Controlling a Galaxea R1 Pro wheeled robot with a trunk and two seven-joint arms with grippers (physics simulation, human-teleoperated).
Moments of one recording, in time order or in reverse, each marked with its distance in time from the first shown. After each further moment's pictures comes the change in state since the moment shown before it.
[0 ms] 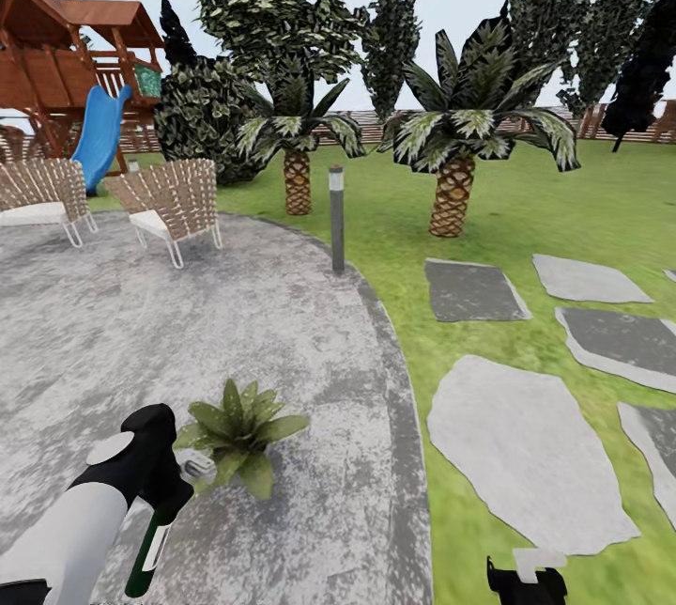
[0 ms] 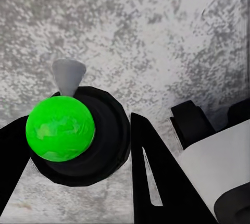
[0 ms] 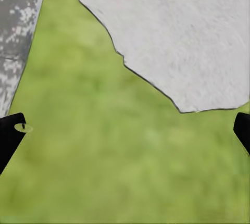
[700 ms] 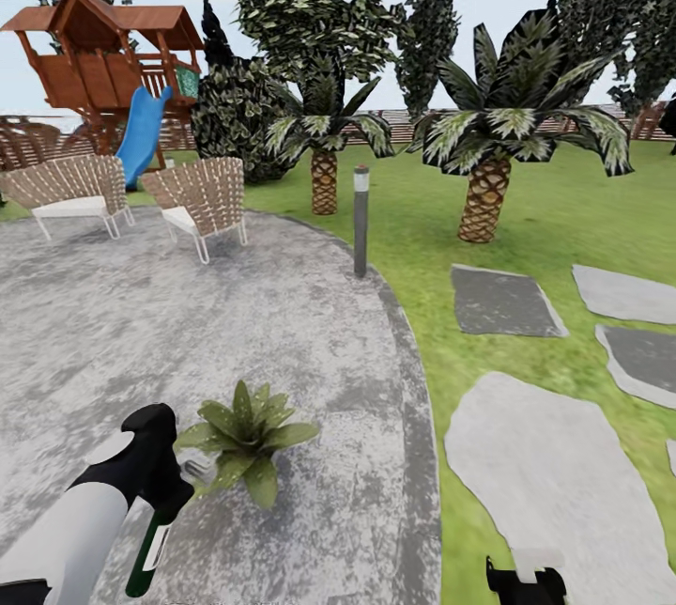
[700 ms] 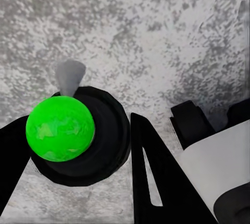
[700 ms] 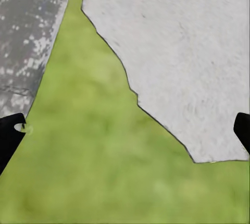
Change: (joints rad) left arm -0.001 -0.001 -0.001 0.000 0.000 0.003 0.000; right arm 0.000 0.001 0.000 0.000 0.003 0.000 0.000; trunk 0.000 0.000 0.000
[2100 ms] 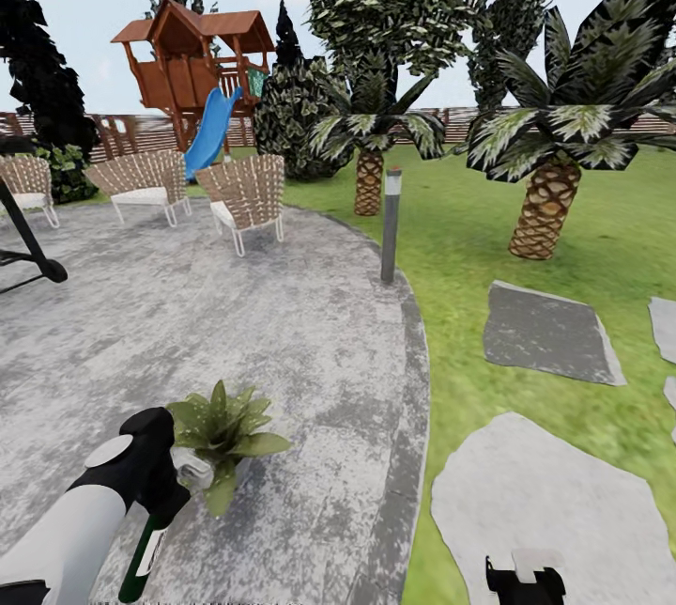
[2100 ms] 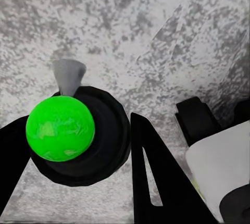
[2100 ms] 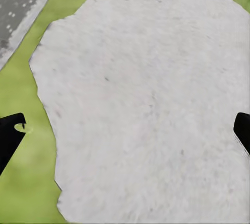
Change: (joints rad) left arm 0.004 0.005 0.004 0.018 0.000 0.000 0.029; right arm 0.000 0.001 0.001 0.000 0.002 0.000 0.000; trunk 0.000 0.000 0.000
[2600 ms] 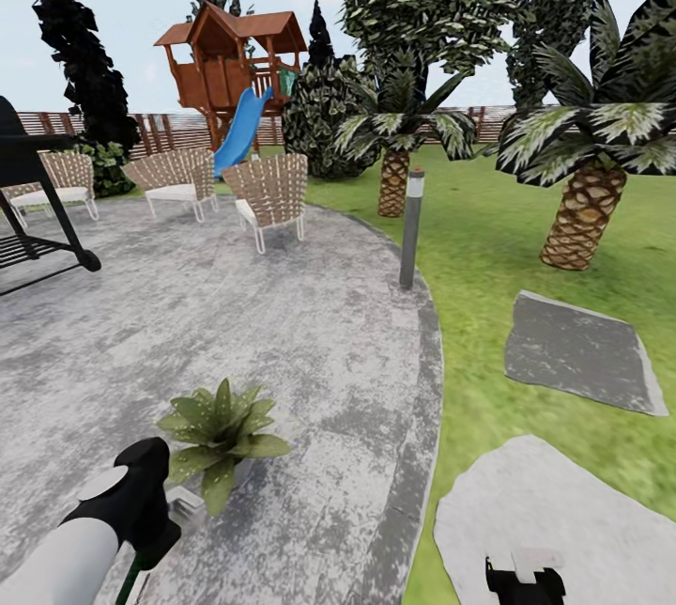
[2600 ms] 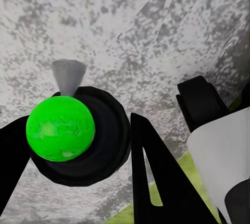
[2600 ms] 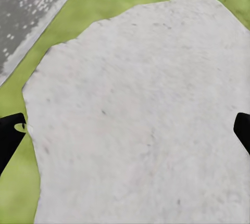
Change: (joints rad) left arm 0.088 -0.002 0.013 0.011 0.013 -0.002 0.063; right arm 0.000 0.000 0.000 0.001 0.000 0.000 0.001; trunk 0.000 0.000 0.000
